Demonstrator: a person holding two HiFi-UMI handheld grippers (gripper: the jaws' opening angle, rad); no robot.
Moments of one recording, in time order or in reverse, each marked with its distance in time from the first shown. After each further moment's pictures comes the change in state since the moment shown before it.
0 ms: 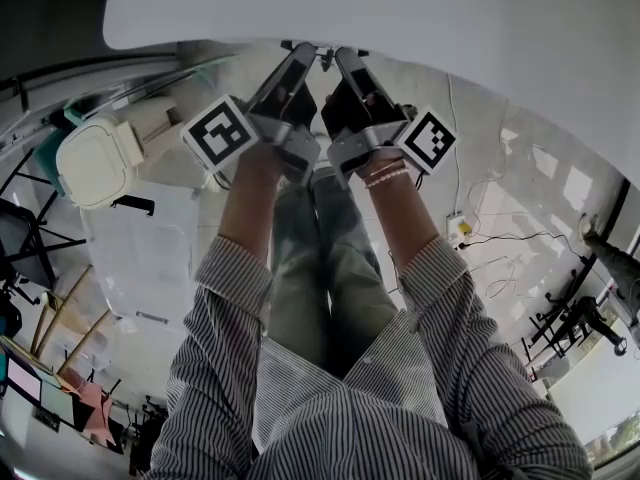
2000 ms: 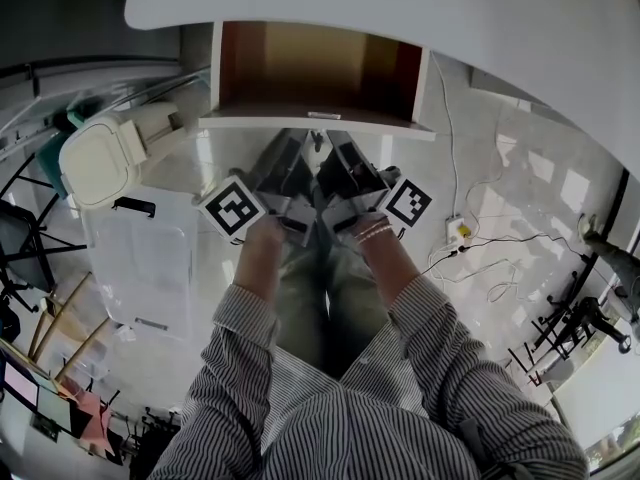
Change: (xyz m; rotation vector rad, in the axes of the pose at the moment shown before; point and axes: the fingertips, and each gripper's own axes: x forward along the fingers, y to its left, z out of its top) left arm -0.109 0.026 -0.066 -0.010 -0.007 0.167; right arm -0.086 -0.012 -0.081 -0.008 0.038 -0.039
